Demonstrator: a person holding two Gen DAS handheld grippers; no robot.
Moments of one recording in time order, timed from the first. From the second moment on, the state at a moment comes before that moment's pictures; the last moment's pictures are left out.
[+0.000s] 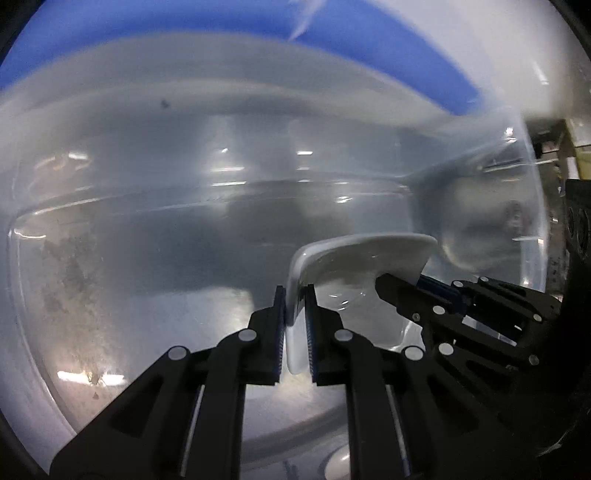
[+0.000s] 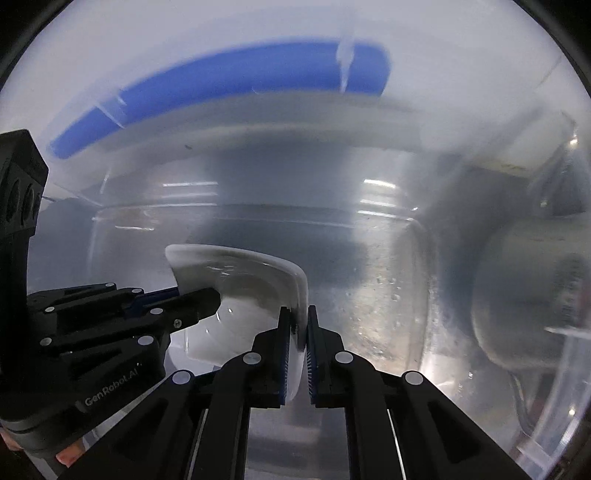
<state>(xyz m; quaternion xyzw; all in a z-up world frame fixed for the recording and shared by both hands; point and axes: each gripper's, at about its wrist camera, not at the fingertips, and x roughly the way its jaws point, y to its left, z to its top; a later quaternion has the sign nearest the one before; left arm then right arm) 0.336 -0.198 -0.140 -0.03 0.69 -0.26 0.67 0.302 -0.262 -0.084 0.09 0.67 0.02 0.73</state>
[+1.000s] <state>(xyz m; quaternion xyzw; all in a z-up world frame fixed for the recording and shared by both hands) 0.004 -0.179 0.045 0.10 0.36 -0.33 0.87 -0.006 -0.311 0.012 0.10 0.52 0.03 0.85</state>
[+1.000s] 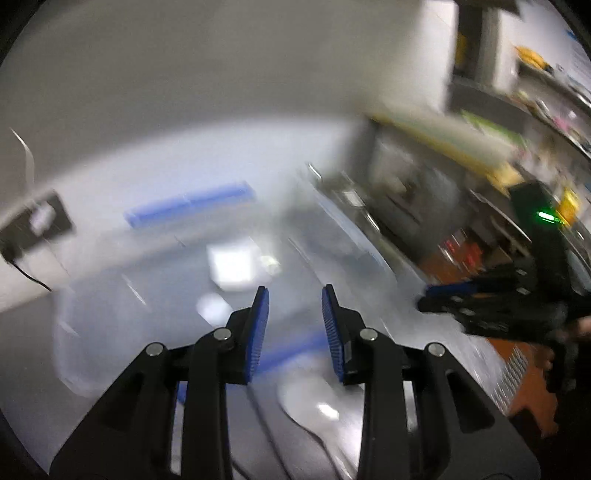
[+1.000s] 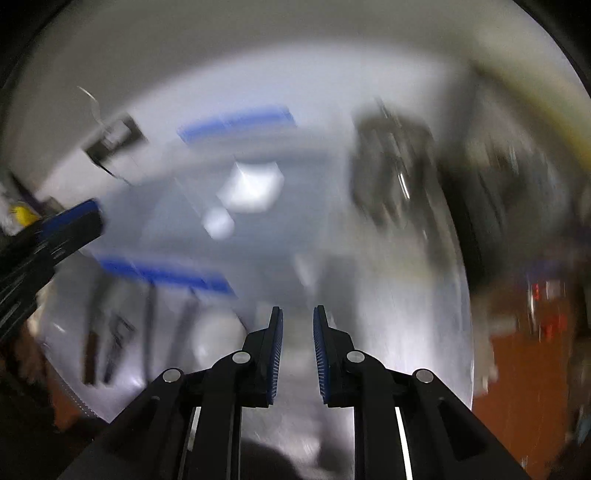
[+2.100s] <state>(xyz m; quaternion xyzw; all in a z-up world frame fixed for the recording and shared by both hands) 0.032 -0.266 -0.128 0.04 0.59 -0.32 0.74 0.011 -0.332 -0.105 0.20 0.58 0.04 0.79</state>
